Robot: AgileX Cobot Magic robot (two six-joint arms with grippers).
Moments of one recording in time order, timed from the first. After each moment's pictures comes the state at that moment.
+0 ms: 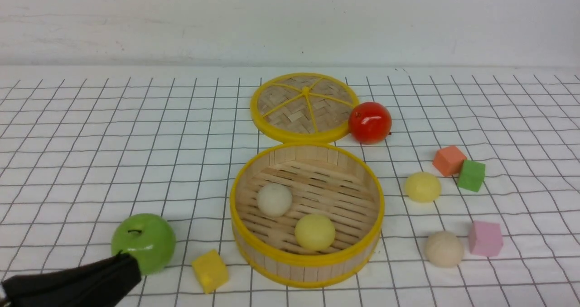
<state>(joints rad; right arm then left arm) 0.05 -0.01 0.03 0.26 0.09 0.43 -0.71 0.36 -0.25 -0.46 -0.01 0.23</state>
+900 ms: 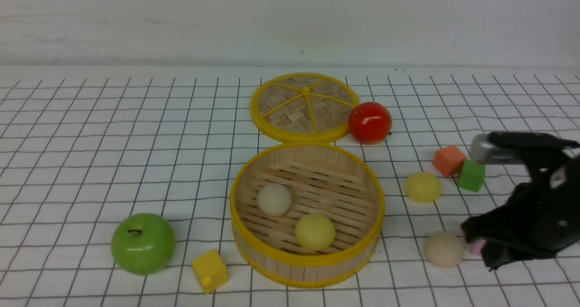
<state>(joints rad) 0.25 1.43 -0.95 0.19 0.88 0.04 -0.71 0.17 0.03 -0.47 0.02 0.23</state>
